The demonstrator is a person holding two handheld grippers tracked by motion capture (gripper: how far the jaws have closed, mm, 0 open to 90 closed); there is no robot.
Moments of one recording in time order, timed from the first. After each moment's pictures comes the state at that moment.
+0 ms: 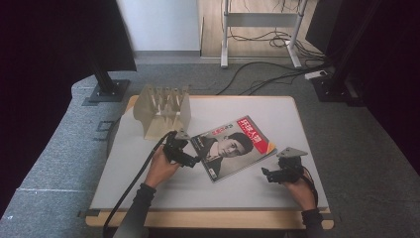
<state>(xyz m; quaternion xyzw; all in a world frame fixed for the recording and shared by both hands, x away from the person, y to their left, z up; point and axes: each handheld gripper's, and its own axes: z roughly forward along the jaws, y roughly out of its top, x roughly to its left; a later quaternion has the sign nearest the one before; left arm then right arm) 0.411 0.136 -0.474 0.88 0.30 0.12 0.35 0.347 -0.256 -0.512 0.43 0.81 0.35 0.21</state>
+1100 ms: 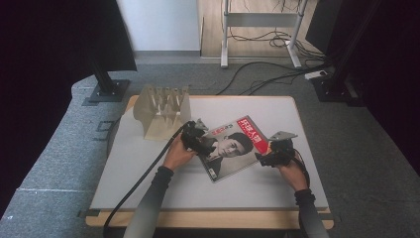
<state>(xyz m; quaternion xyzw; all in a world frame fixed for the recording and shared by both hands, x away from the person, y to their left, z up) 0.466 0.090 -0.493 0.89 0.28 0.12 0.33 0.399 -0.238 -0.496 0.41 0.81 0.35 0.22</state>
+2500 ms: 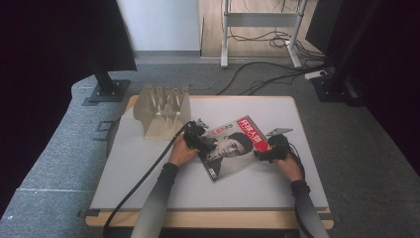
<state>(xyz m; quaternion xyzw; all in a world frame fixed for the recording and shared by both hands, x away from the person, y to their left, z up) 0.491 0.088 -0.526 0.88 0.32 0.09 0.34 0.439 -0.244 -0.529 0.43 0.82 0.35 0.16</state>
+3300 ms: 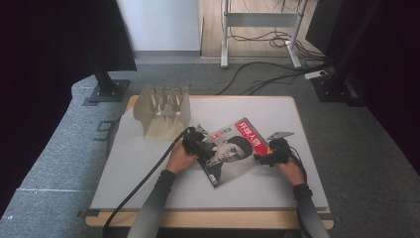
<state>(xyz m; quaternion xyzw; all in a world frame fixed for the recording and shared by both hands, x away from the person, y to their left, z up) 0.465 0.092 -0.525 0.88 0.32 0.09 0.33 0.425 -0.245 -0.531 0.42 0.82 0.36 0.16</state>
